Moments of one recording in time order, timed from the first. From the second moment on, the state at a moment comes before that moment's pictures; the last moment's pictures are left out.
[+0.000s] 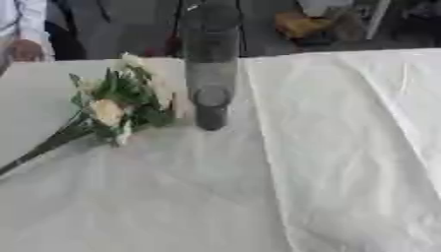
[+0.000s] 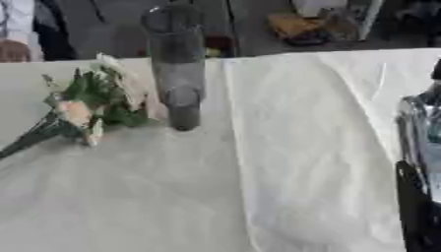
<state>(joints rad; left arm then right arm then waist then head) -0.40 1.04 0.15 -1.99 -0.01 0.01 -0.05 -0.53 -0.33 -0.18 -1.99 0.09 -0.56 -0.66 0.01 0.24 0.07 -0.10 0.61</state>
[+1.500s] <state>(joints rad) -0.31 1.13 0.21 -1.99 -0.14 0.16 -0.45 -0.52 -0.33 -0.18 -1.99 0.10 -0.56 -0.66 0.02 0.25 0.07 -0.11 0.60</state>
